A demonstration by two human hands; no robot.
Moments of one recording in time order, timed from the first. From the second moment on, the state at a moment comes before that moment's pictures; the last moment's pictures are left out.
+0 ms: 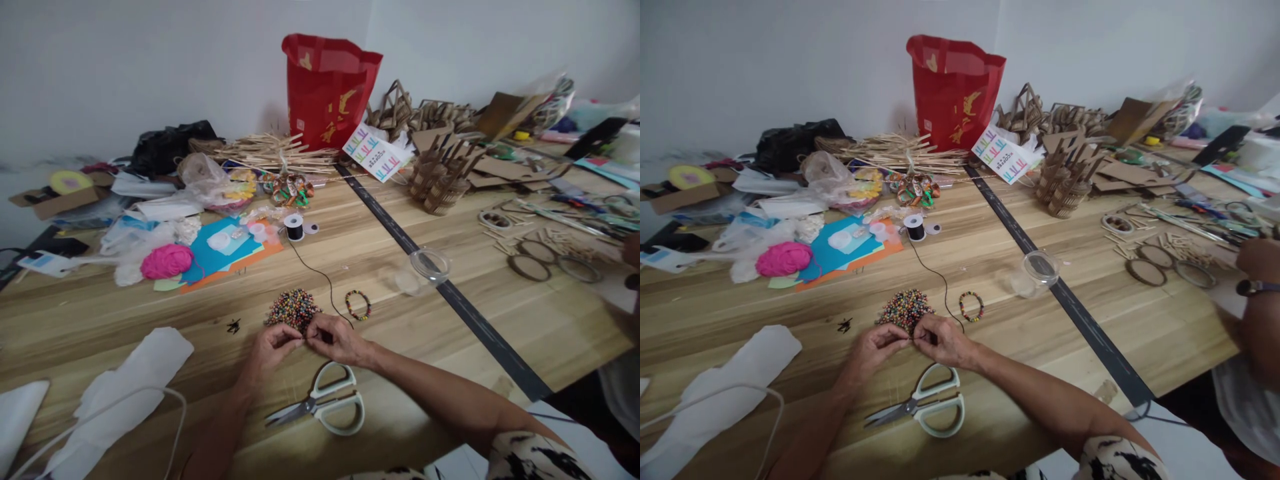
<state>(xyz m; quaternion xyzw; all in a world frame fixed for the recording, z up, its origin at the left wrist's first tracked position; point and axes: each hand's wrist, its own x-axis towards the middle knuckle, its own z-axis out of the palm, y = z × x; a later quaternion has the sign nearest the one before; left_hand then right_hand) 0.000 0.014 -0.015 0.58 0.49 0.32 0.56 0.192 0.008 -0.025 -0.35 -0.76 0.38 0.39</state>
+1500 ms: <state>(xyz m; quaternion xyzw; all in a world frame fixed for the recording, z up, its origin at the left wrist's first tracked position) -0.001 0.015 -0.012 0.61 0.44 0.31 0.58 0.192 0.006 -0.022 -0.32 -0.78 0.39 0.37</state>
